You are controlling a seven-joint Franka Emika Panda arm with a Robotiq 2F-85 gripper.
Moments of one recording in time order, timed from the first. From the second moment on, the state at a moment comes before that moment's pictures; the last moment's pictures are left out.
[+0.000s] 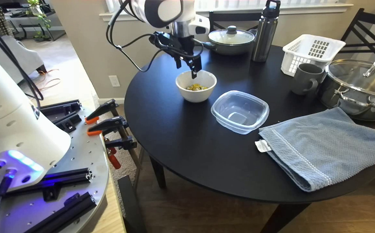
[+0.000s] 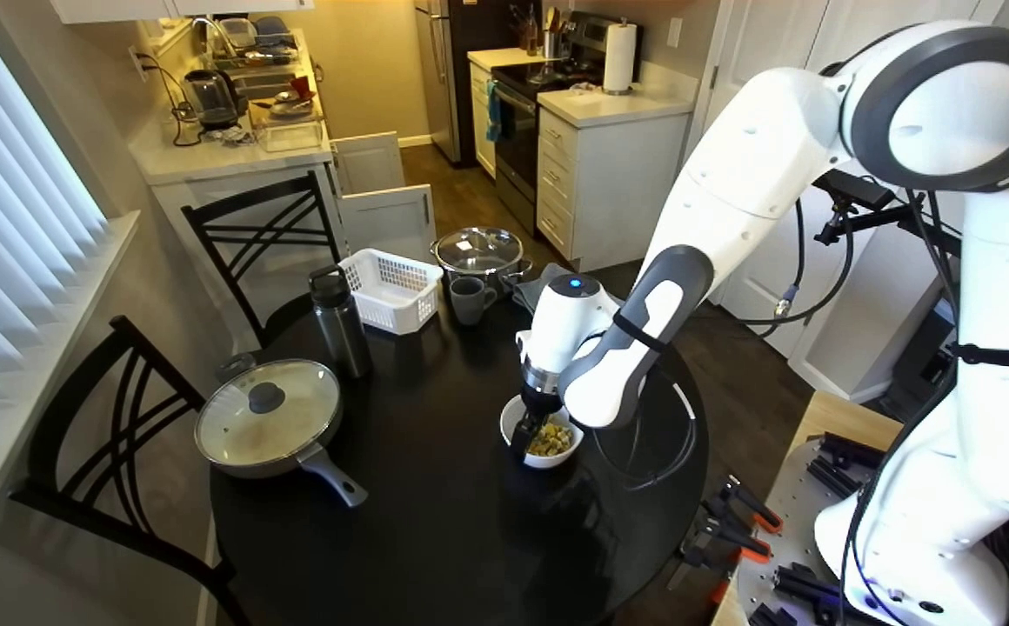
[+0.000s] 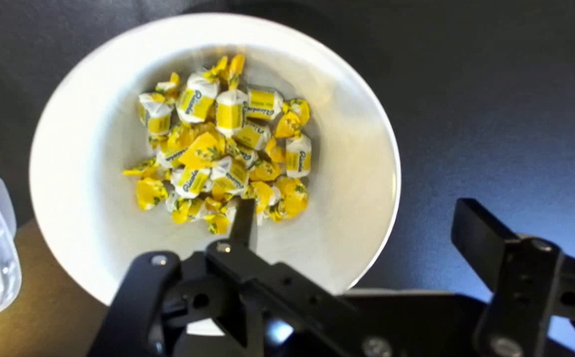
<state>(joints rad) 0.03 0.44 0.24 -2.40 0.03 2.97 0.00</state>
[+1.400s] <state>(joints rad) 0.13 0.42 0.07 -2.36 -0.07 2.97 -0.07</state>
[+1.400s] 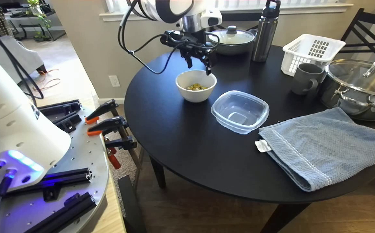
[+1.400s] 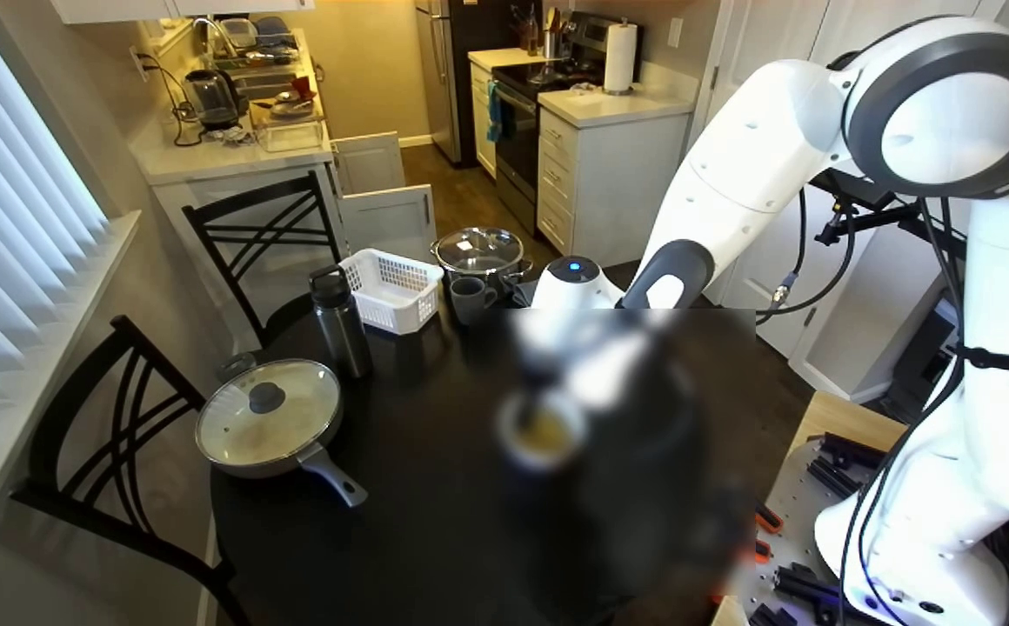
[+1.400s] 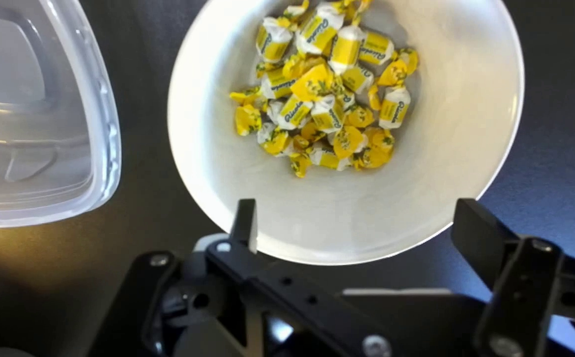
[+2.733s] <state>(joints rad) 0.13 0.61 0.07 -2.29 -0.09 2.97 -0.07</state>
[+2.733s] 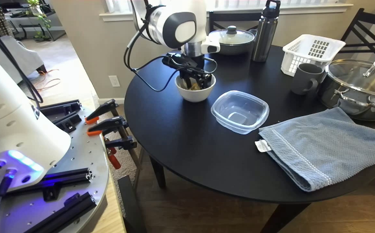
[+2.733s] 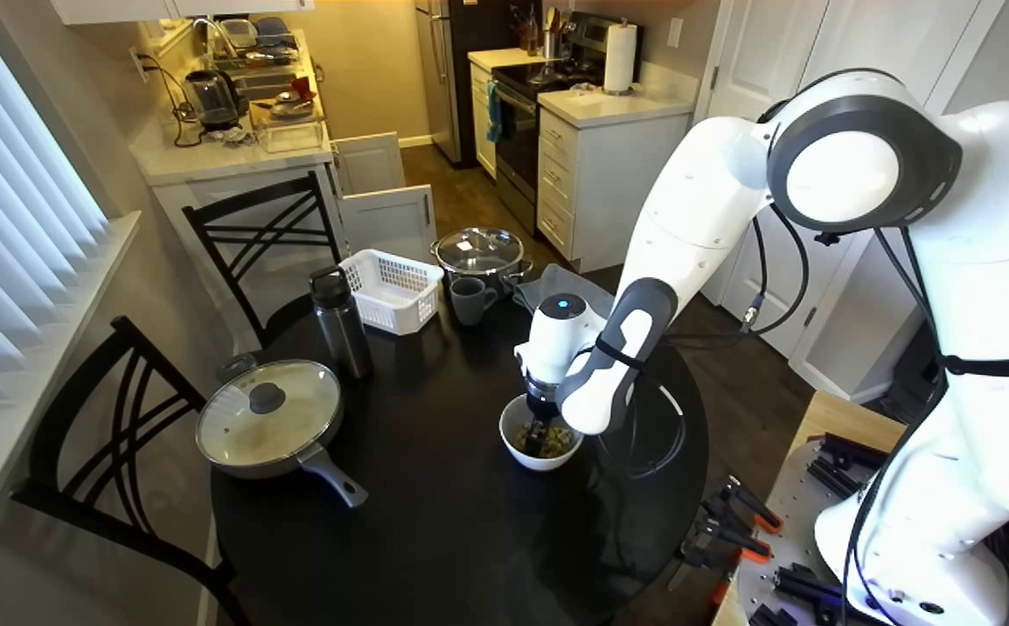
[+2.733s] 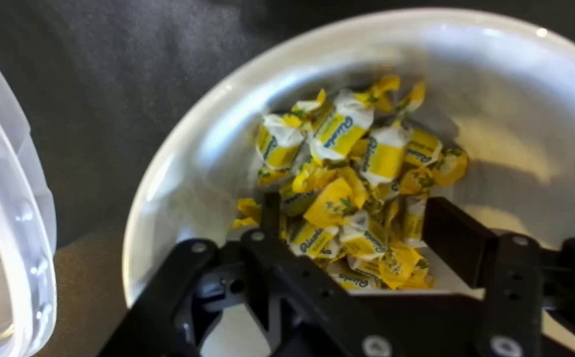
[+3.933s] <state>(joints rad) 0.13 0.45 0.08 -2.27 -0.13 2.85 -0.08</state>
